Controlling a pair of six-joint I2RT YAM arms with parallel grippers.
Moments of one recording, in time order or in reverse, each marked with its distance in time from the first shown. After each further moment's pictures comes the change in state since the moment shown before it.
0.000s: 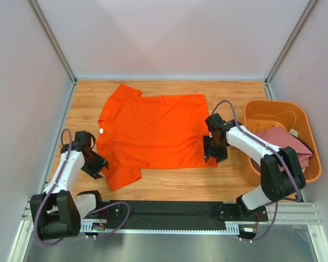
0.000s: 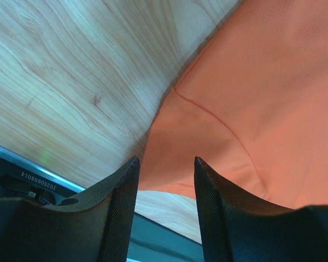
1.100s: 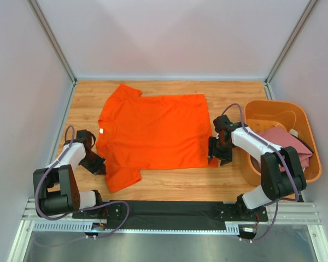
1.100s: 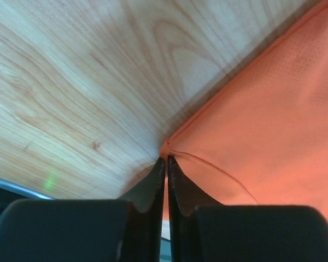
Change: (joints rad) left arm 0.041 0.224 -0.008 0.130 -0.007 0.078; right arm -0.111 0.000 -0.073 0.049 -0.045 0.024
